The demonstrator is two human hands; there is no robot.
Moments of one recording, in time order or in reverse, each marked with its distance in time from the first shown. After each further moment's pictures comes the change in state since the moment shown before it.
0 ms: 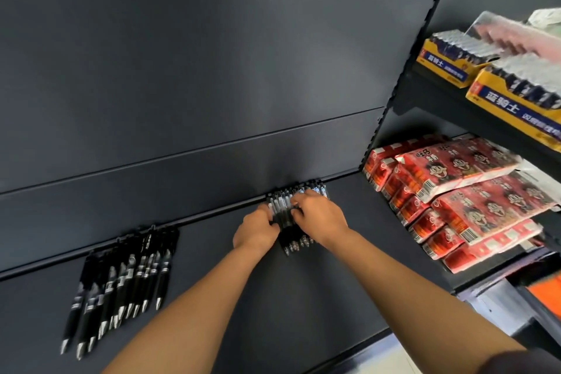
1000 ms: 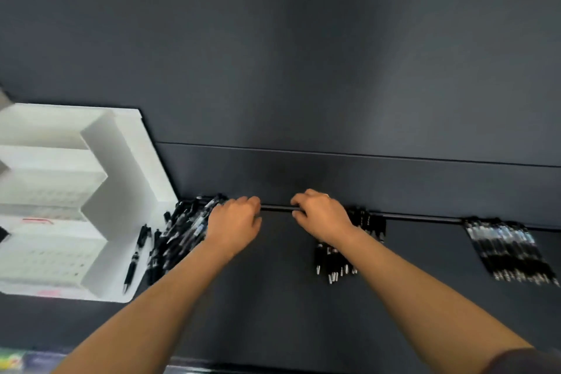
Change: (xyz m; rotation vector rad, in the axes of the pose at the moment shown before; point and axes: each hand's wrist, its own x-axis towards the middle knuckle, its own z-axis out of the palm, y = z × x) left_hand -0.165 -0.315 -0.262 0.499 0.452 0.050; right_hand -0.044 -0.373 0.079 -0.086 -0.056 -0.549
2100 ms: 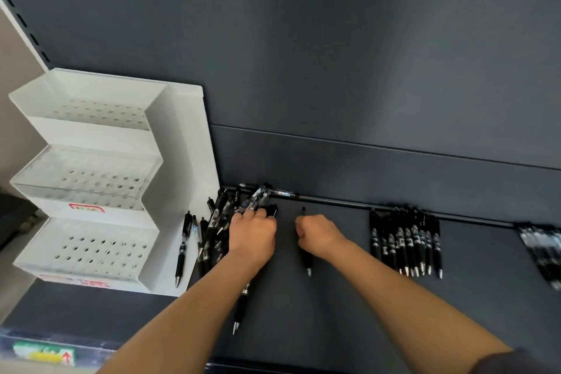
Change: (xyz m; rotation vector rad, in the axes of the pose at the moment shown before) left_hand -0.023 -0.106 0.037 0.177 -0.209 -0.046; right_hand 0.054 -0.116 0.086 0.014 -0.404 0.158
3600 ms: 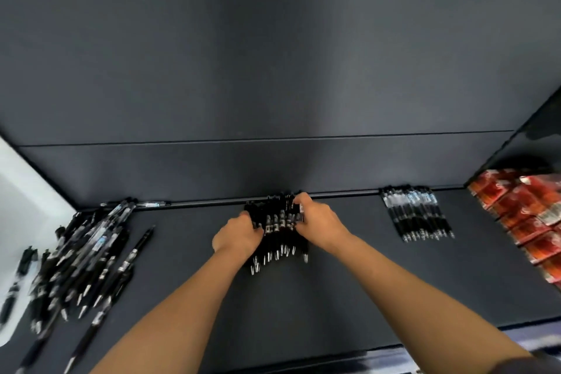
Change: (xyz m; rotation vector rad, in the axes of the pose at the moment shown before) left_hand 0.041 0.232 -0.015 -0.478 -0.170 -0.133; right_hand -0.112 0.233 -0.040 0.270 0.306 0.170
